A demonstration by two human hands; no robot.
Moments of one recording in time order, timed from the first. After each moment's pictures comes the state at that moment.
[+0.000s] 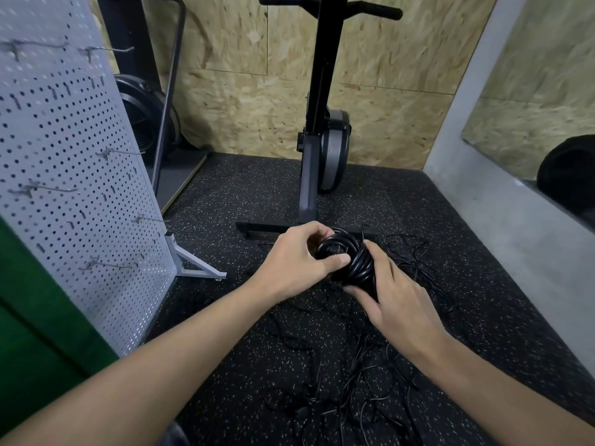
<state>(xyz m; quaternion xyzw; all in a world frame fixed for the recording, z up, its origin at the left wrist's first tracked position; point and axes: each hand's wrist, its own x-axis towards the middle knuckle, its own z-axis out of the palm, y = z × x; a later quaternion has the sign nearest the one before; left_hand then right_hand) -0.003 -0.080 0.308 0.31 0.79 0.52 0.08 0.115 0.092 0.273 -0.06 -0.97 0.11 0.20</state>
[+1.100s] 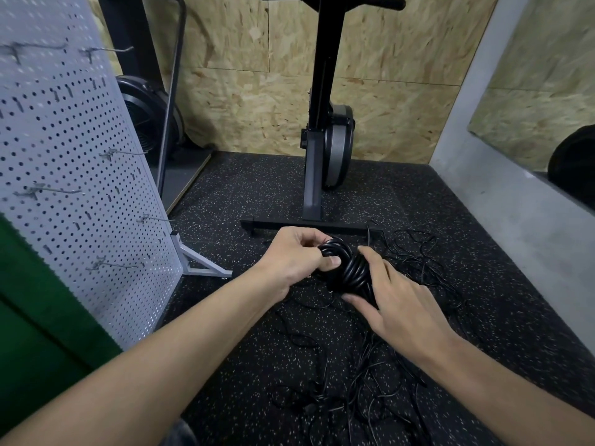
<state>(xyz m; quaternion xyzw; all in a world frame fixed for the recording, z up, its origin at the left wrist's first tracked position) -0.005 -0.075 0.310 0.14 0.76 0.61 0.21 0.121 0.081 0.283 -0.04 -0.99 0.06 0.13</state>
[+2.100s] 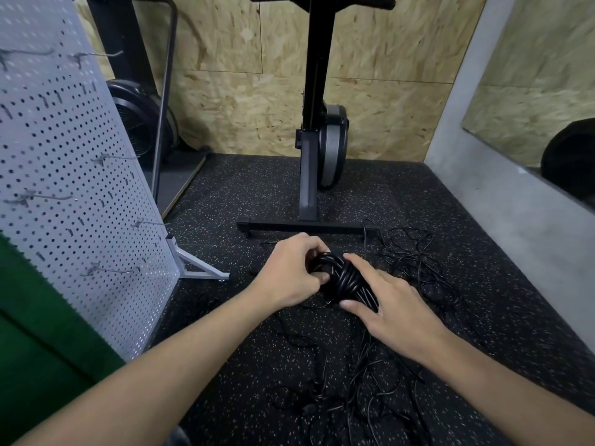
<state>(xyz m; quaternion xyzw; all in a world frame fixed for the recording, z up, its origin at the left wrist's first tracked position) -0.006 -0.082 0.291 0.34 0.85 0.40 0.06 0.122 0.097 0.269 -0.05 -0.97 0.24 0.06</state>
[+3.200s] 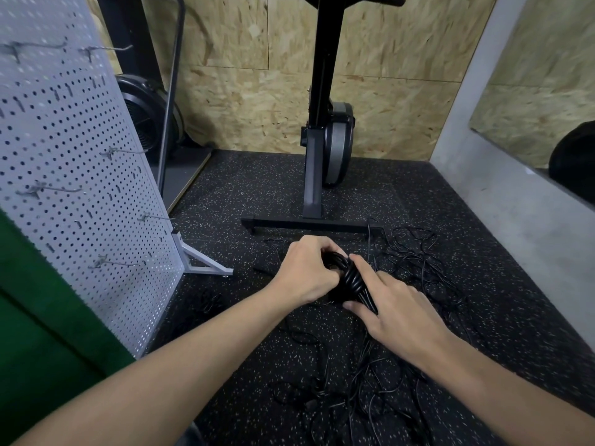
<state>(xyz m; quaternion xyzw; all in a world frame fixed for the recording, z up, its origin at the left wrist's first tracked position) 0.005 -0.067 0.291 0.28 0.85 0.43 0.08 0.122 0.084 0.271 -0.06 -0.99 0.08 0.06</state>
